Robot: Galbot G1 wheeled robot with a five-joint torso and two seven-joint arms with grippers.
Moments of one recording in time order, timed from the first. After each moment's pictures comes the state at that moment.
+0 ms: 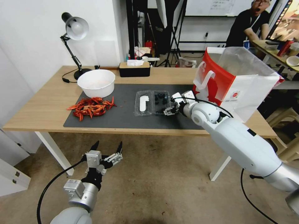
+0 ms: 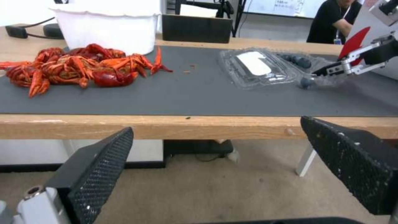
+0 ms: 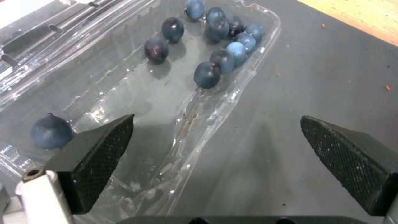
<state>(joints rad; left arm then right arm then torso) 1.75 -1.42 -0.52 -2.24 -0.26 0.10 0.05 -0.39 0.95 -0.27 1.58 0.76 -0.74 0.13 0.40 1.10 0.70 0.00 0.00</state>
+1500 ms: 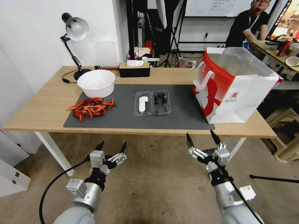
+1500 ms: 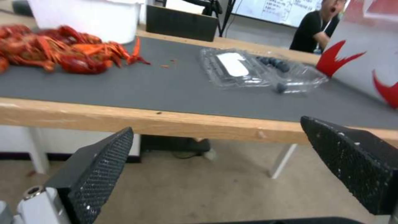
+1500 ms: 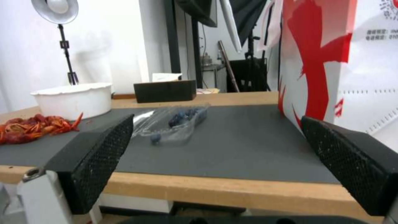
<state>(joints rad) 1.72 -1.39 -0.47 -2.24 -0.39 0.12 0.03 -1.74 1.28 0.46 2.16 0.26 0.29 -0.01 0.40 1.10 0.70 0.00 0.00</state>
